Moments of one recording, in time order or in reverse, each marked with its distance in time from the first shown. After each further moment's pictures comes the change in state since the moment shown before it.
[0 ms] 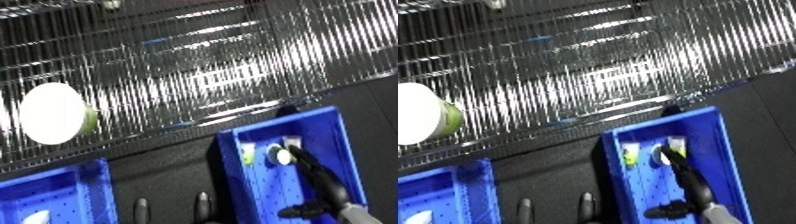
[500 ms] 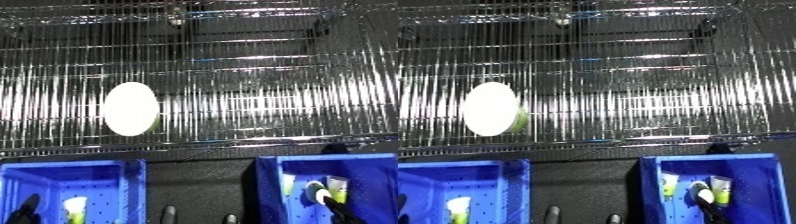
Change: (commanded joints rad) left arm -0.040 0.020 -0.023 -0.020 0.008 -0.012 -0.050; right arm 0.026 0.079 0.021 0.231 0.080 0.071 0.041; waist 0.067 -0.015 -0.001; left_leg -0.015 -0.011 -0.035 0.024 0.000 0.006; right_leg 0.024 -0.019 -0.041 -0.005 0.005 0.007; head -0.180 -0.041
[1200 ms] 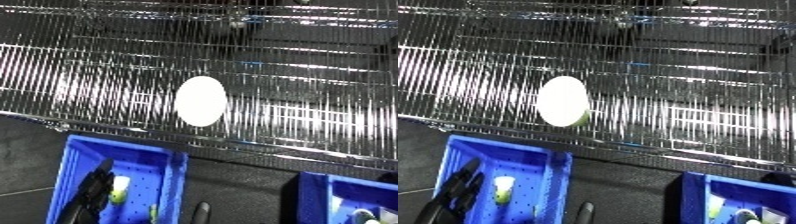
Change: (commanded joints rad) left arm 0.059 0.067 -0.051 -0.381 -0.008 -0.142 -0.065; right arm 0.074 0.032 -0.025 0.042 0.070 -0.019 -0.001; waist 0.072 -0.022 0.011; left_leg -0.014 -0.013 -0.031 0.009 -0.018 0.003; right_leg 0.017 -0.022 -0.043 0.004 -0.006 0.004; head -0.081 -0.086
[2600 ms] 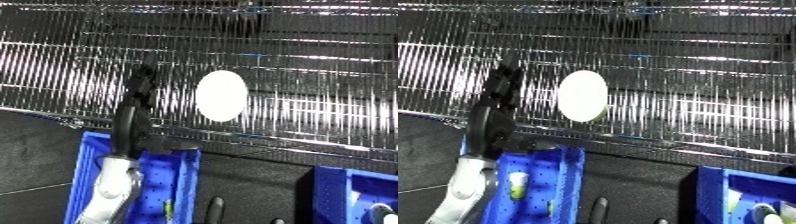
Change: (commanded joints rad) left arm -0.409 -0.010 -0.006 0.078 0.248 -0.029 0.322; right arm -0.074 0.032 0.061 -0.008 0.017 0.037 0.094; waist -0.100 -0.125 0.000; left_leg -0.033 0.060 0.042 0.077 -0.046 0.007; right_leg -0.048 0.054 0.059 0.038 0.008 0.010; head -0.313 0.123
